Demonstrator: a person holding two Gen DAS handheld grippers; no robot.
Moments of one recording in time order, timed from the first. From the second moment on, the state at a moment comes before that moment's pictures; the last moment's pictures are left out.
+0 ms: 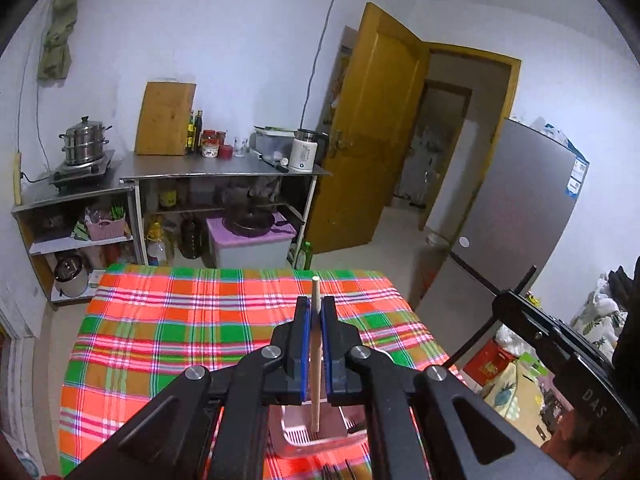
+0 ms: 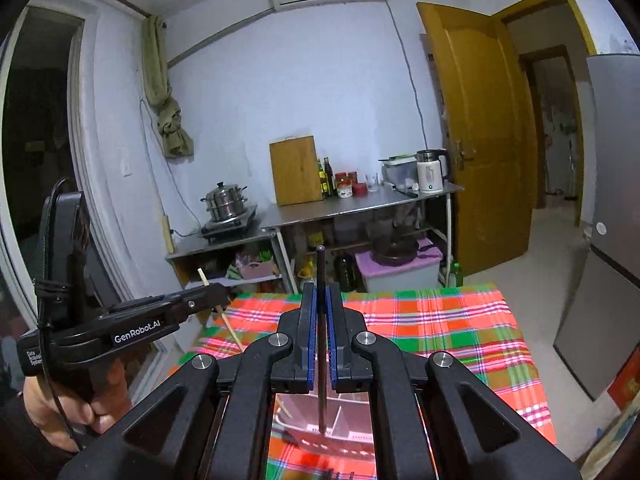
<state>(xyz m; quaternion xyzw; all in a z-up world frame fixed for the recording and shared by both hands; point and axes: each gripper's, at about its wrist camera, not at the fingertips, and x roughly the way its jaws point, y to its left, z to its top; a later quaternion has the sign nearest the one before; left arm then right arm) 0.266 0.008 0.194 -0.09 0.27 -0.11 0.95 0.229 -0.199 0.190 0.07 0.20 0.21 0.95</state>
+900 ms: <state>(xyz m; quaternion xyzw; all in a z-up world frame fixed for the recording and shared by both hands) 0.273 0.020 0.107 -0.10 0.31 -0.08 0.94 0.258 -0.199 0.123 0.06 0.28 0.19 0.94</state>
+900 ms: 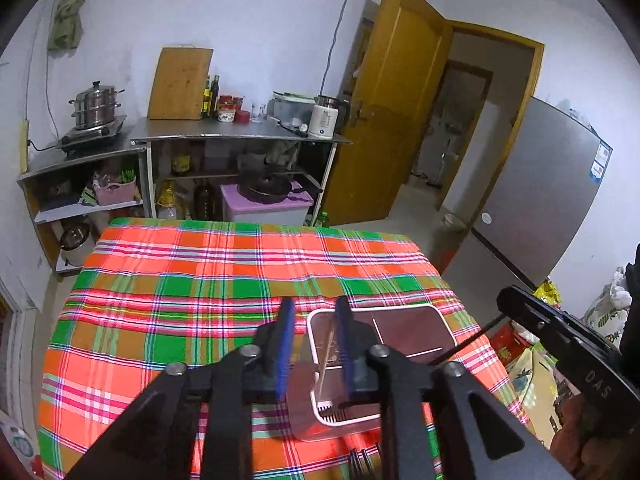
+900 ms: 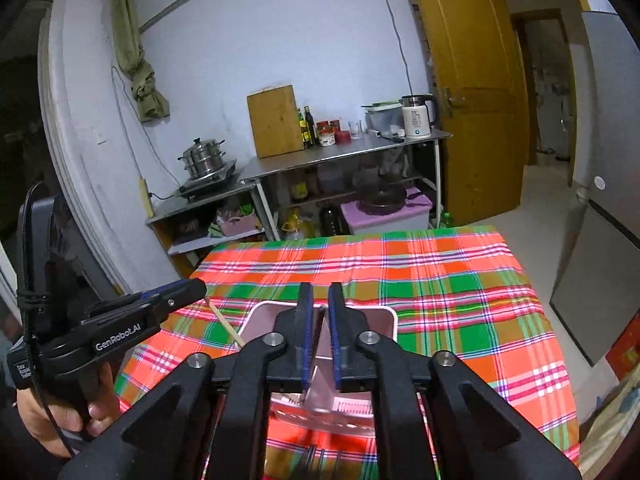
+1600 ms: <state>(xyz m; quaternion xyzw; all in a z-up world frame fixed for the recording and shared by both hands) 0.185 0.019 0.128 -0.08 0.26 -0.09 0.96 0.183 -0.233 0.133 0.07 0.23 0.19 0.95</state>
